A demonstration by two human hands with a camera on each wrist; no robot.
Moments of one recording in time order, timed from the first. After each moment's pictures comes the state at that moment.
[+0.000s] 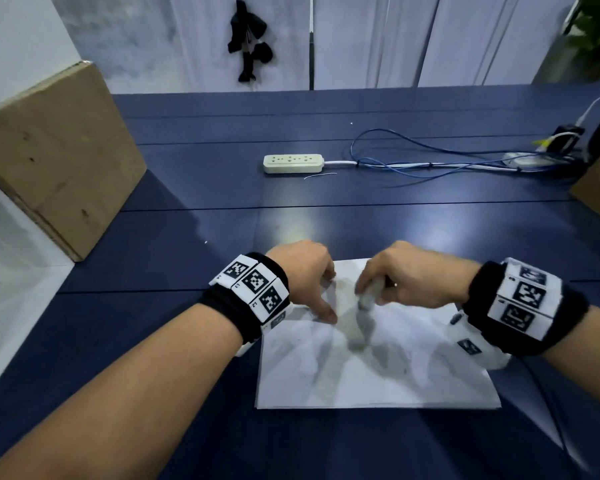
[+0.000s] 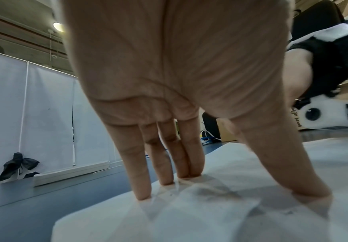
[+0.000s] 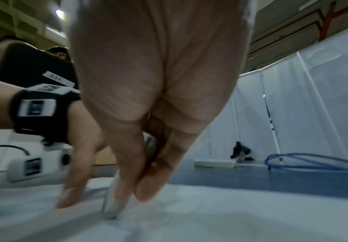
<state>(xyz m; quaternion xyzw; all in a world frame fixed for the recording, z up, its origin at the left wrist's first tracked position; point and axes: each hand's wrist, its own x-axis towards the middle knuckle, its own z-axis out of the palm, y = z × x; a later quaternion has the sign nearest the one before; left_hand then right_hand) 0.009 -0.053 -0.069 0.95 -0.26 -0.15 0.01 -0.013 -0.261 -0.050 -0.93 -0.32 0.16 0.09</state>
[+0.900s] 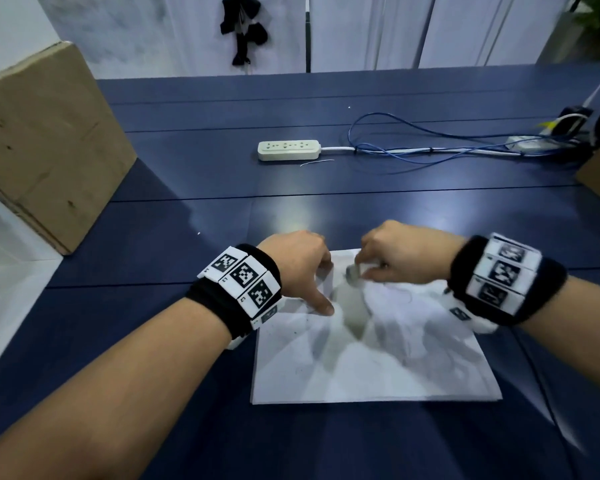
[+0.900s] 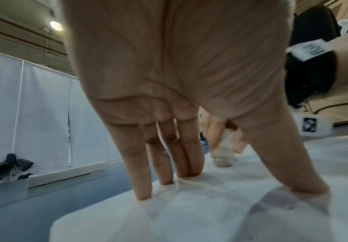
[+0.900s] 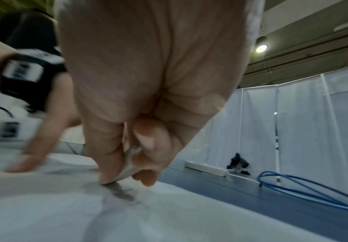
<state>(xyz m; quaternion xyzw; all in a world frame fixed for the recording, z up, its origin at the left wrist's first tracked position) 0.010 -0.051 -0.069 0.95 -0.28 -0.13 0.00 0.012 -0.261 -0.054 -0.92 -0.38 0.12 -0.02</state>
